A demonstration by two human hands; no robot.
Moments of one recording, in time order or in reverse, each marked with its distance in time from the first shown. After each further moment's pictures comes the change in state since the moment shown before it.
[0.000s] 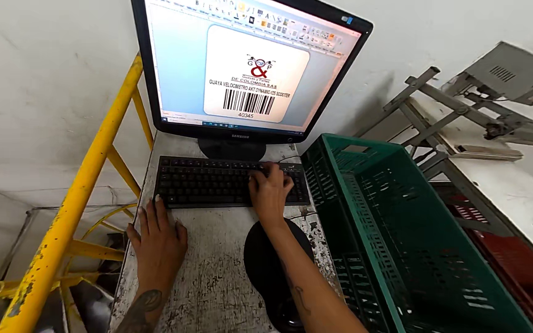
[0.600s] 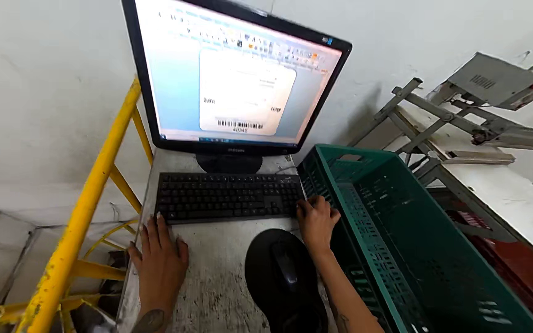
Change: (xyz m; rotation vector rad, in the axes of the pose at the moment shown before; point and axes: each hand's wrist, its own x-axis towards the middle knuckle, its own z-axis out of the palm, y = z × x) left_hand 0.001 0.000 0.003 0.026 0.059 0.022; right_hand -0.039 0.114 -0.038 -0.188 -0.014 0.147
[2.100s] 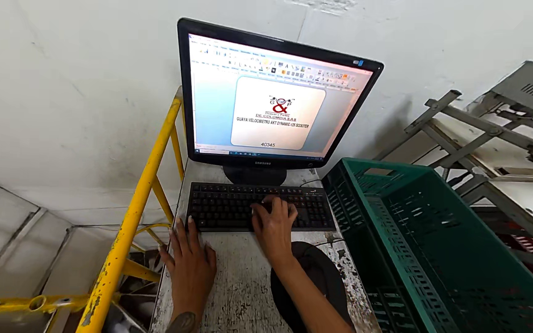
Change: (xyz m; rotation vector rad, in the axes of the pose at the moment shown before) left_hand 0.002 0.001 -0.002 0.018 0.058 -0.022; right_hand -0.005 -0.169 0.016 0.296 0.080 -0.292
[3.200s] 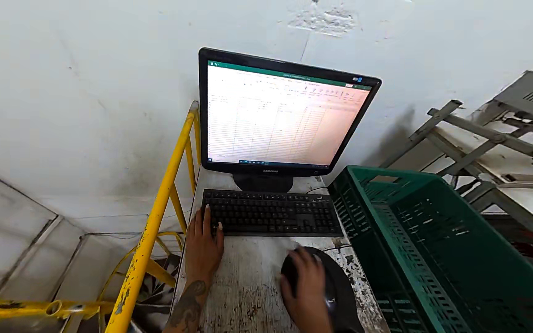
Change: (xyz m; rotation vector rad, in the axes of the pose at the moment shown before) left_hand 0.047 -0.016 0.022 -0.196 -0.012 0.059; right_hand -0.115 0.006 -0.068 0.122 -0.192 0.214
